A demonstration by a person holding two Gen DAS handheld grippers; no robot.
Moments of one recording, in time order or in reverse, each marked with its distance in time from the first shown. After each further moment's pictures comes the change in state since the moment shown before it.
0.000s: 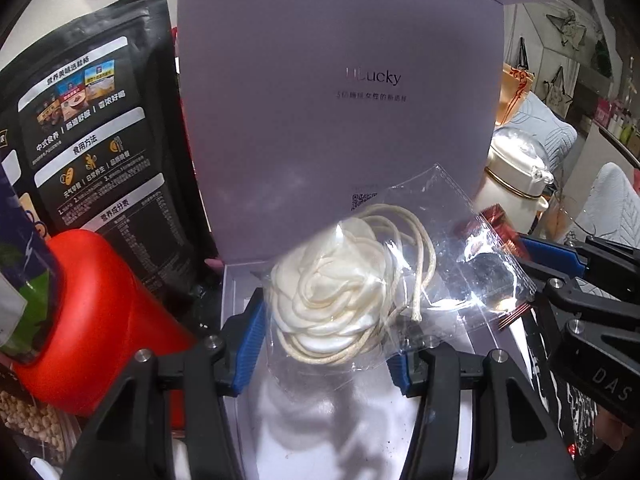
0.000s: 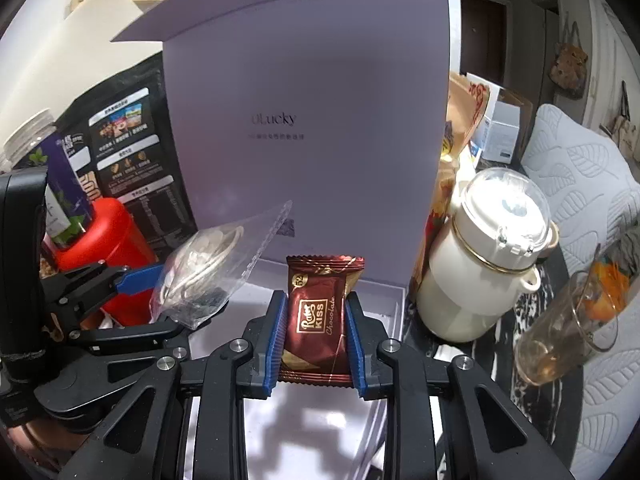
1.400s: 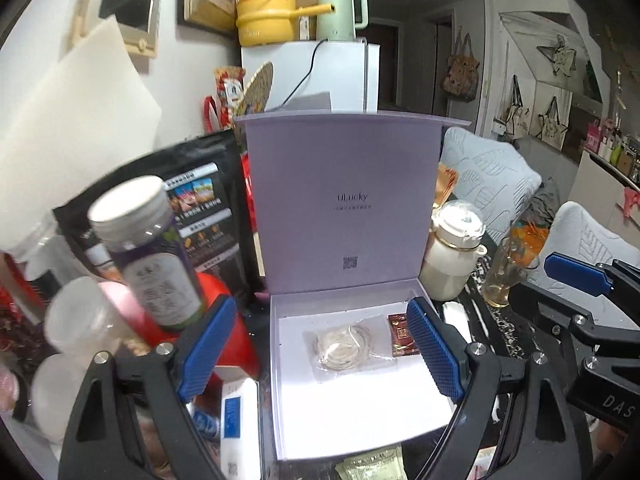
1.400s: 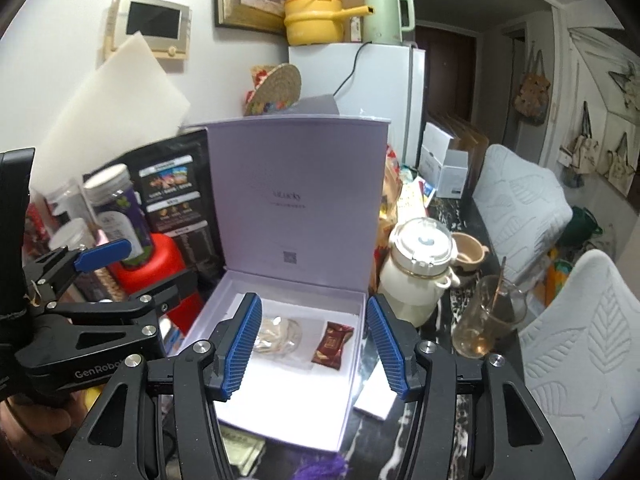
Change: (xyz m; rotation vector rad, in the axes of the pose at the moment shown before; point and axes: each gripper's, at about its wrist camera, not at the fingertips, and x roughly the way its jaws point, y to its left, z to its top) left arm -0.153 -0.005 0.003 -0.001 -0.180 0.037; right arm -0.140 0.034 -0.010 0.016 -0.141 -0.103
